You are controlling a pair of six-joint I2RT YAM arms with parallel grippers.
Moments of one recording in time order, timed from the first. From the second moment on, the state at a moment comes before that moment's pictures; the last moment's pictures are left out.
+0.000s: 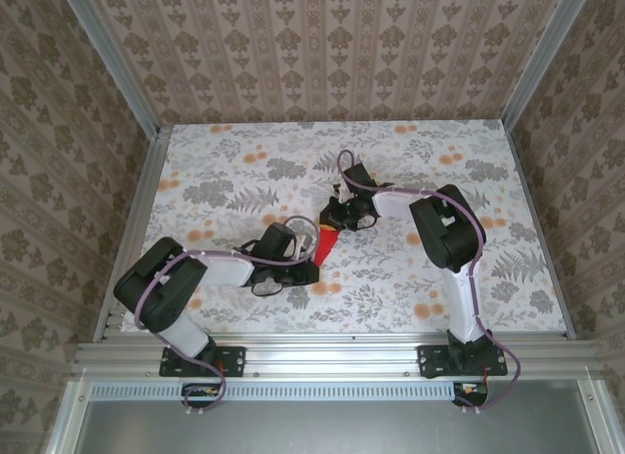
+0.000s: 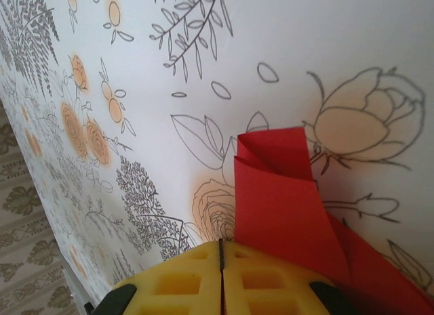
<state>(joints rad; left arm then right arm) -0.75 1.59 0.55 0.09 0.53 -0.70 0.45 2.15 1.36 -0.24 -0.59 0.77</state>
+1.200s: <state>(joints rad) -0.89 1.99 1.49 -0.74 -0.09 -0.27 0.16 1.45 0.83 -0.27 -0.22 0.84</state>
